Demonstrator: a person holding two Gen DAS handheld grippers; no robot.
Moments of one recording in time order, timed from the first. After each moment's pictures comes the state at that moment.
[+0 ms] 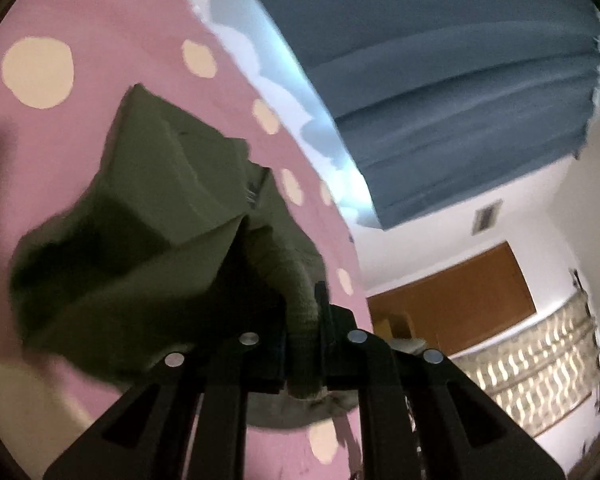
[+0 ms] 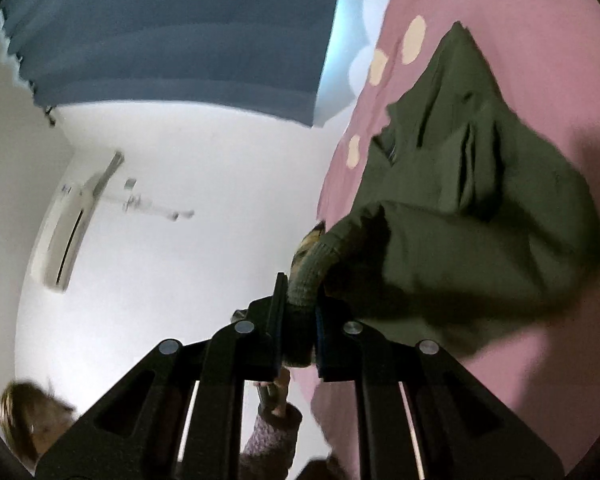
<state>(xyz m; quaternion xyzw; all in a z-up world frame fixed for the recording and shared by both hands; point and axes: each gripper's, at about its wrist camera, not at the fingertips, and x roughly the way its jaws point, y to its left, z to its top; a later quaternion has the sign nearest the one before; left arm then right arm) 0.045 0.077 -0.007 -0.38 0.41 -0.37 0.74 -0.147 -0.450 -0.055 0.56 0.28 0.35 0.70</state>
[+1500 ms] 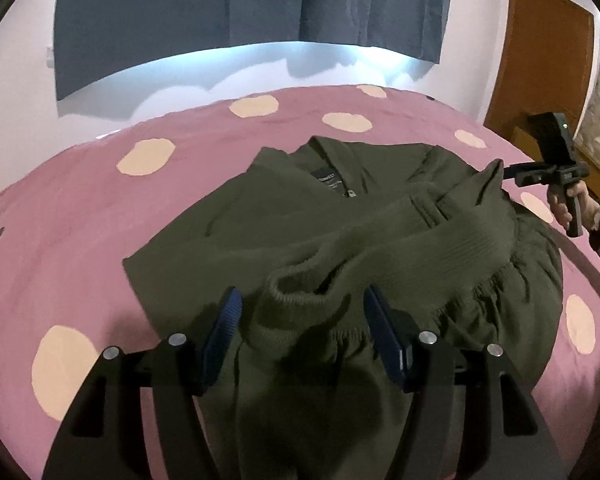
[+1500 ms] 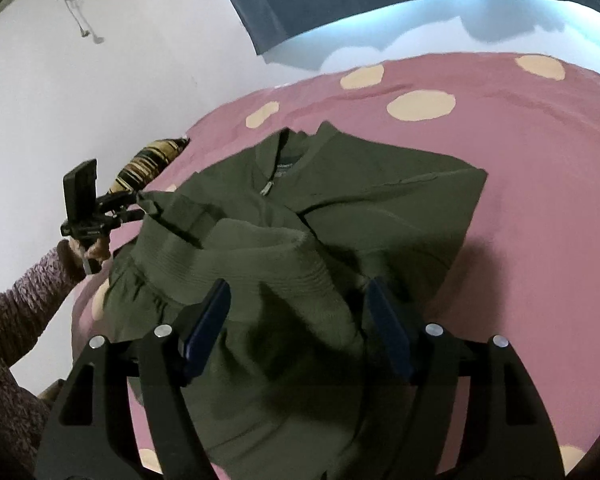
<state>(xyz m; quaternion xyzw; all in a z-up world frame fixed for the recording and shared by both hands) 0.098 0.006 -0.004 0.14 0.36 -0.37 0.84 -0.038 -0.435 -0.042 0.12 0.38 0.29 0.87</state>
